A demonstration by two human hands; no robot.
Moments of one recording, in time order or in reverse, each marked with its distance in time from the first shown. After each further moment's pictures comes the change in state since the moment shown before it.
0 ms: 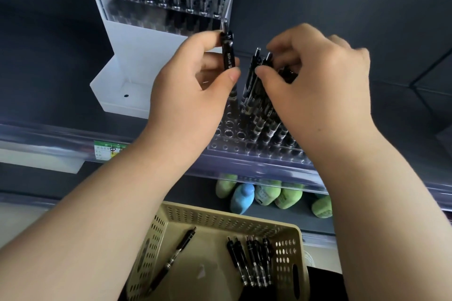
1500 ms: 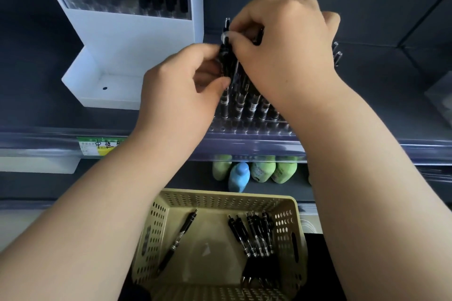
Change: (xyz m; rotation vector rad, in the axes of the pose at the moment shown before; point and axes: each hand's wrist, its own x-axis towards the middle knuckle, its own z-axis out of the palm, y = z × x) left_hand -0.011 -0.008 0.014 0.338 -0.083 0.044; right_hand 0.010 0.006 0.005 -0.105 -0.097 0.056
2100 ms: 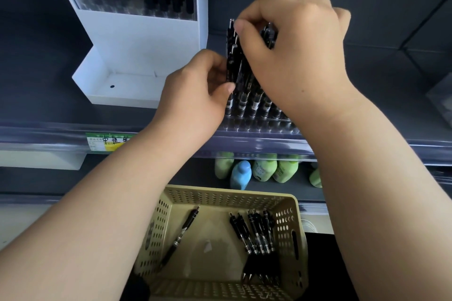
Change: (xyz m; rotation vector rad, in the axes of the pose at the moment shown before) left_hand 0.003 -0.007 0.006 0.131 -0.115 -0.033; right_hand -0.011 -0.002 -0.006 0.086 0.137 -0.051
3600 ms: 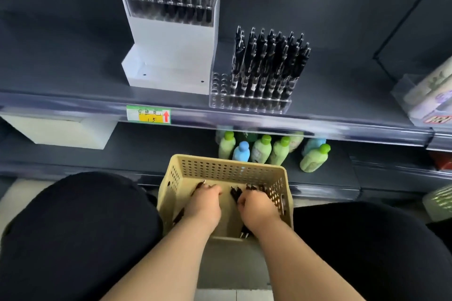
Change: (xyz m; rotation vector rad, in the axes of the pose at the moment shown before) left_hand -0.183 -0.107 0.089 0.394 -0.487 -0.430; right_hand -0.259 0.012 0.066 0.032 -1.058 0.564
